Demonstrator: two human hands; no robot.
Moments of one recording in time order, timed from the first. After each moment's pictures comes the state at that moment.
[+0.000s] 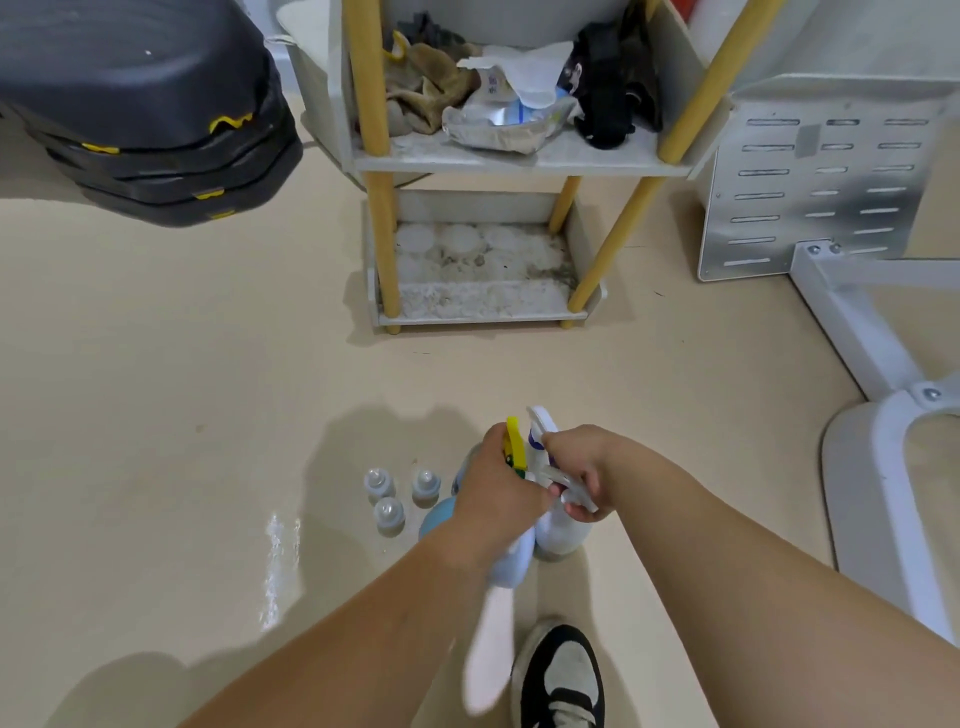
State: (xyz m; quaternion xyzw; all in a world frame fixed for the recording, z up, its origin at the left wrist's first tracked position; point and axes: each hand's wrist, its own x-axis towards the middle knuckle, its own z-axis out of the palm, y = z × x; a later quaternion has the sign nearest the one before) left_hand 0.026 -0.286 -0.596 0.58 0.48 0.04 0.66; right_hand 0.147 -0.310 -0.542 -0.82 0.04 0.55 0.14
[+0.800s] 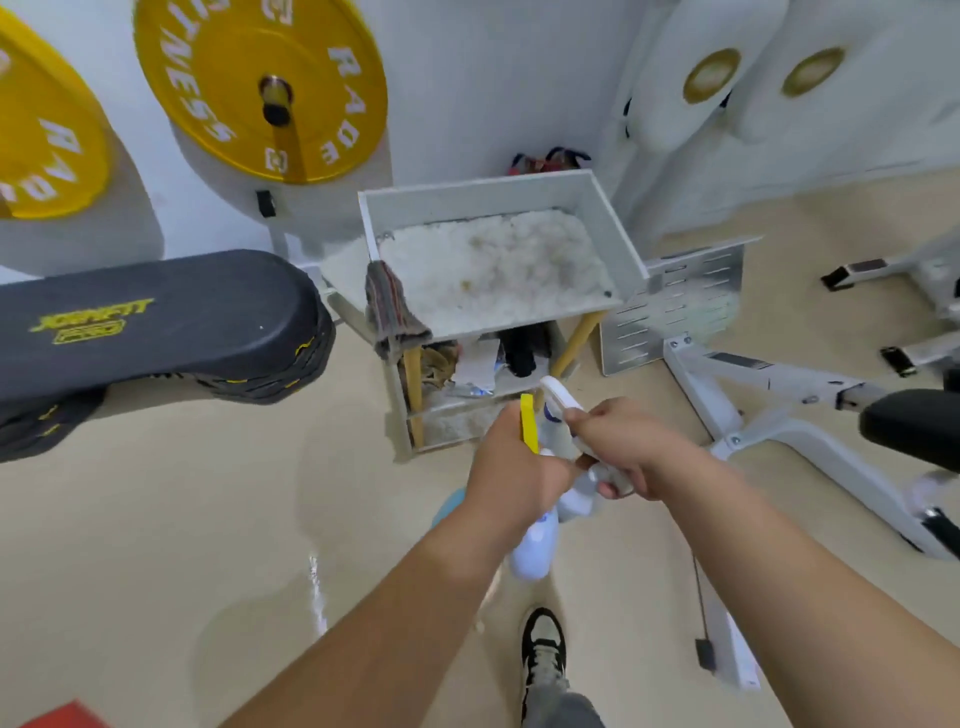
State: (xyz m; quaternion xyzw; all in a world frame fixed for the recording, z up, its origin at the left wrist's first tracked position) left_hand 0.014 -0.191 -0.009 0.57 0.42 0.04 0.70; right_hand 0.148 -0.253 0.007 -0.84 -0.04 0.47 0.26
